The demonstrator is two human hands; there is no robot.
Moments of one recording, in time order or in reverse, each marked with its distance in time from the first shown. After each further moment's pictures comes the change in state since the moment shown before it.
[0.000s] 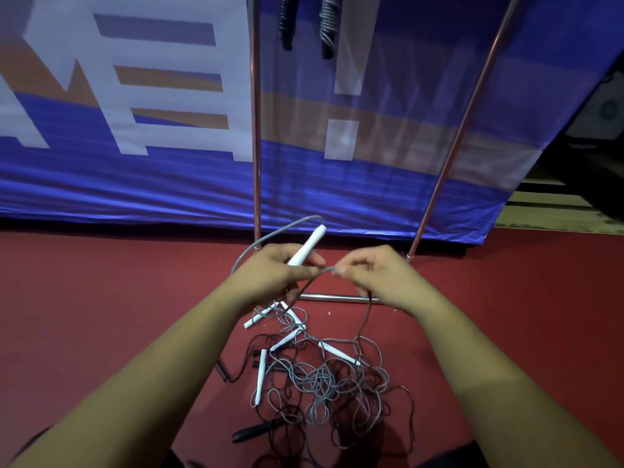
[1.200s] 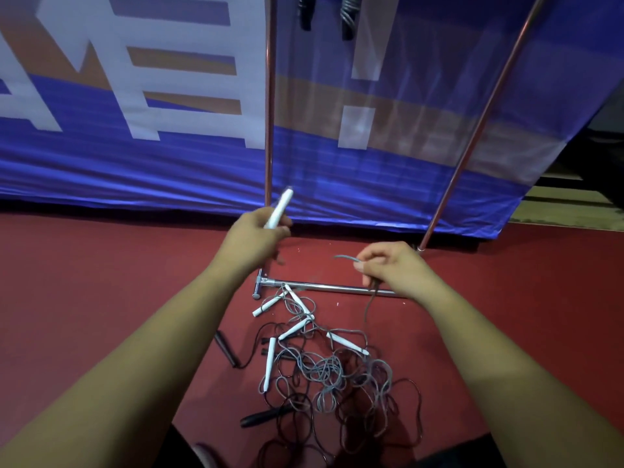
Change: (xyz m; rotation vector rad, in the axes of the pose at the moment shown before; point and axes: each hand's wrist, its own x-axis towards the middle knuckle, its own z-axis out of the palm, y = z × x) left_hand 0.002 -0.001 -0.037 0.068 0.413 -0.004; right_hand 0.016 0.026 0.007 0.076 0.046 0.094
